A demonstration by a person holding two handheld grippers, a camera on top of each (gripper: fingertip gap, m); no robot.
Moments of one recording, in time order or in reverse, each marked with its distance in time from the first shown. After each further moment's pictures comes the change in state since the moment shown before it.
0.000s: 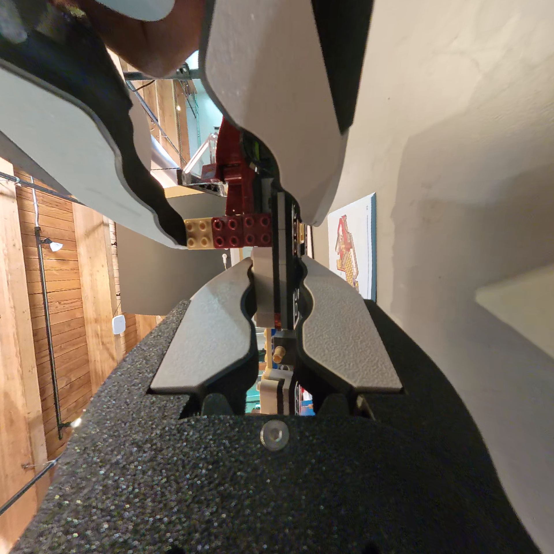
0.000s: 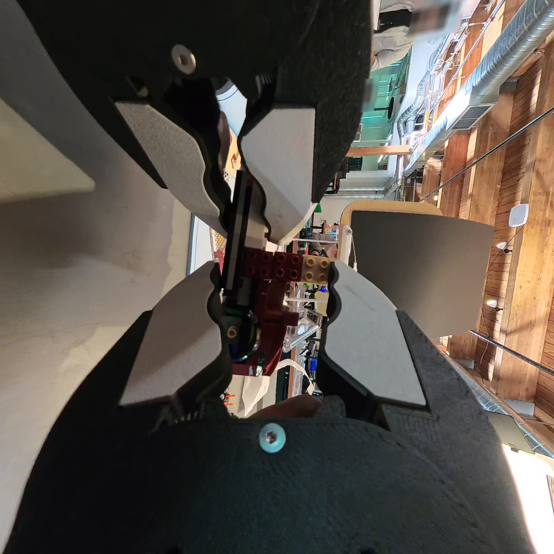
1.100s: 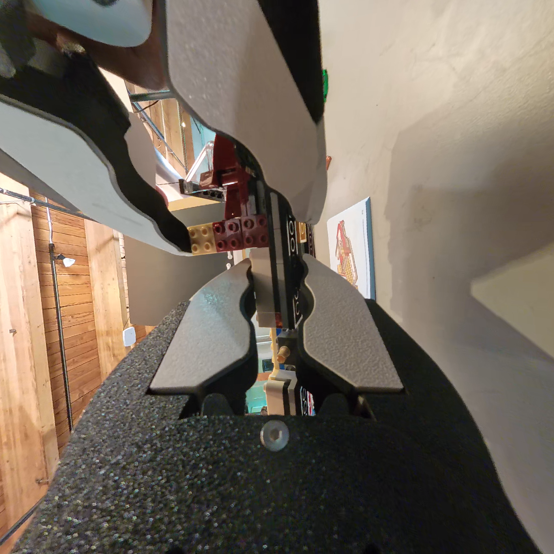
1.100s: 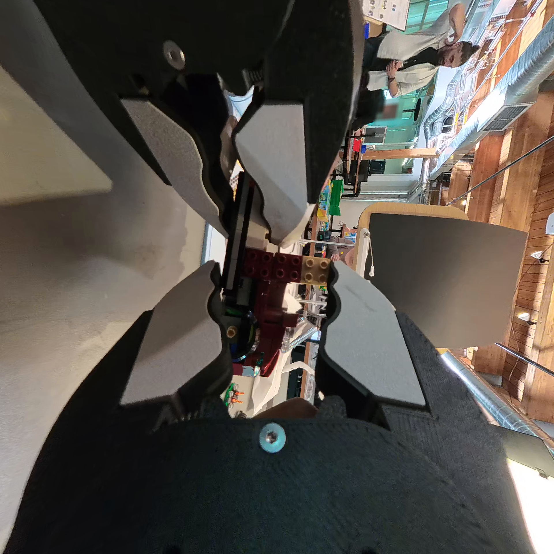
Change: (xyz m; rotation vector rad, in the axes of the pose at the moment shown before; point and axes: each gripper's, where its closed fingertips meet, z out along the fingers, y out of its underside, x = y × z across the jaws) left arm 0.000 -0.006 -0.001 0.032 -0.007 0.044; right arm -0.006 0.001 -0.001 0.011 -0.081 0.008
